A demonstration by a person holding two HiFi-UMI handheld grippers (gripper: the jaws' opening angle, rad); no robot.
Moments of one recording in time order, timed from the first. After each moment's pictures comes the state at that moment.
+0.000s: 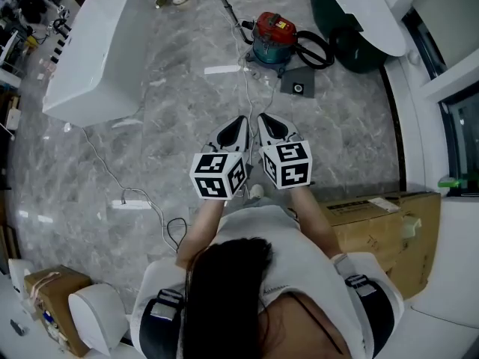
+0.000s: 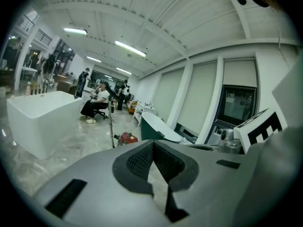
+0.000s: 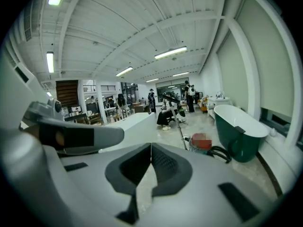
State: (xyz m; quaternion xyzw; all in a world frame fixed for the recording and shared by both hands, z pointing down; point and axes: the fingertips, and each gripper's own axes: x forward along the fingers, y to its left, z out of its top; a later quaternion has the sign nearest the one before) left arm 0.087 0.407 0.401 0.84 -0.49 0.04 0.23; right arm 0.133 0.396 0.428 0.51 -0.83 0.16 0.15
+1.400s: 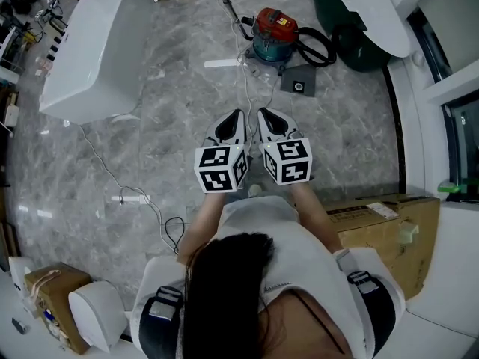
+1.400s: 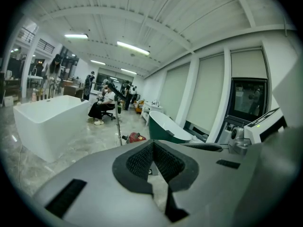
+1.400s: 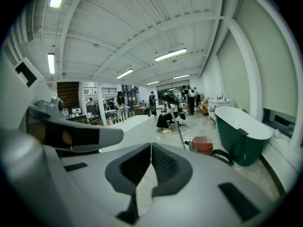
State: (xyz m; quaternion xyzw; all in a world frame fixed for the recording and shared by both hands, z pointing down) left arm 0.089 0.354 0.423 0.82 -0.53 0.07 0.21; right arm 0.145 0.349 0.442 0.50 -0.84 0.15 0.13
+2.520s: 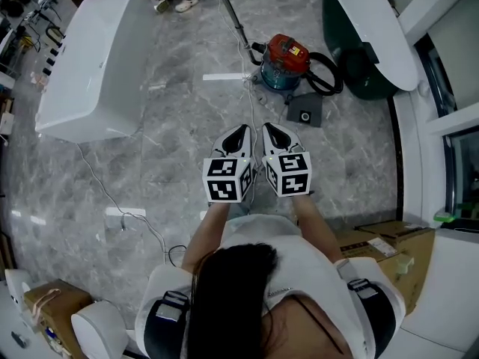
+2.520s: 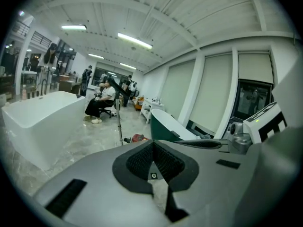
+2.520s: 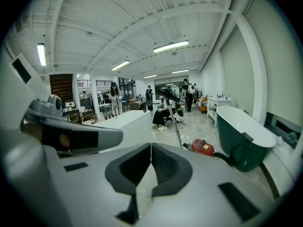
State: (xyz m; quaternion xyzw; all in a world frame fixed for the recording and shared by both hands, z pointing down) left arm 0.034 0.193 0.442 0.82 -0.51 0.08 0.24; right arm 0.088 0.187 0.458 0.52 -0.82 0.15 0.17
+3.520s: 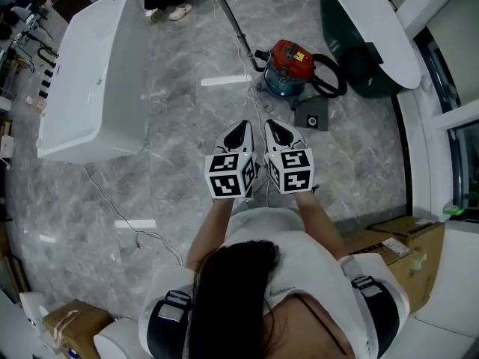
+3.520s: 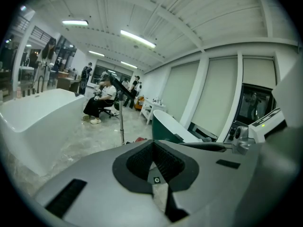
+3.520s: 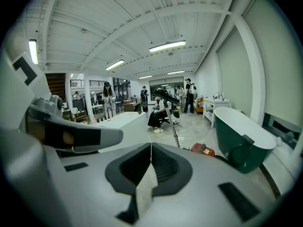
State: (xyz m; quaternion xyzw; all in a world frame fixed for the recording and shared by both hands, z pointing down) left arm -0.015 0.095 0.446 0.83 -0.50 0.07 0.25; right arm 0.044 0.097 0.459 0.55 -0.80 0.15 0.17
